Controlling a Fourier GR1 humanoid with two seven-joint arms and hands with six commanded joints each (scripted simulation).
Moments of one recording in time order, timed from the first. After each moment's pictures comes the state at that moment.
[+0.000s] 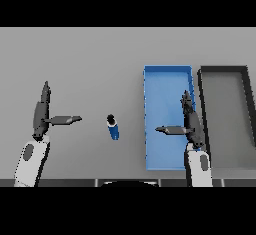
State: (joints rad) left arm -0.11 0.43 -0.16 -1.48 0.24 0.26 0.01; right arm 0.00 0.00 0.00 -1.57 0.00 0.00 0.00
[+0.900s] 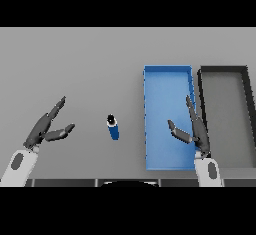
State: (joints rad) left arm 0.01 0.65 -0.27 -1.57 0.23 -0.12 -0.19; right arm 0.10 -0.16 0.08 -1.69 0.18 0.04 -0.11
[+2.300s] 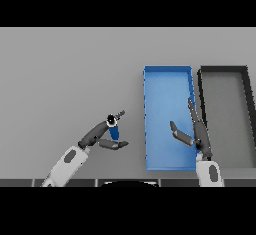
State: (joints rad) left arm -0.18 0.26 -0.57 -1.36 0.01 -0.12 -0.11; right arm 0.14 -0.16 0.08 -1.72 0.18 0.04 -0.12
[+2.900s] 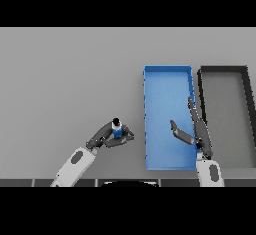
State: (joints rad) left arm -0.17 0.16 -0.56 -1.35 0.06 -0.11 -0.15; right arm 0.13 -0.16 0.07 -1.72 0.15 0.06 -0.10
